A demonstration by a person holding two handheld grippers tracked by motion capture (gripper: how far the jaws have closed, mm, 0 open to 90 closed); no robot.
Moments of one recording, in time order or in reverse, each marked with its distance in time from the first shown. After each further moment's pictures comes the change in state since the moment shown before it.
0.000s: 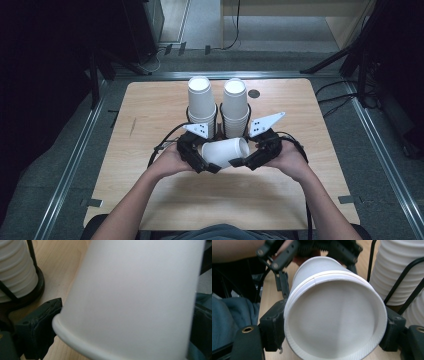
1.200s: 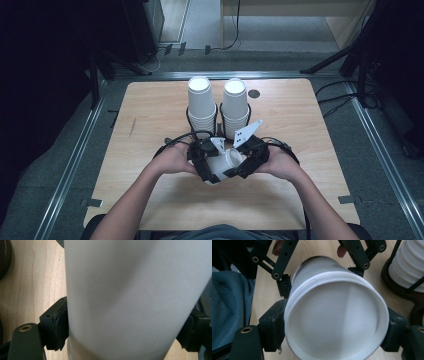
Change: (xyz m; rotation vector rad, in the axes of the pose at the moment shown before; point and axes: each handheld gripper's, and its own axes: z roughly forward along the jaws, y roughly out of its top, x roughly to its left) left arm -0.011 0.016 0.035 0.460 0.038 0.147; right arm 0.002 -0.006 0.040 0.211 0.032 -0.051
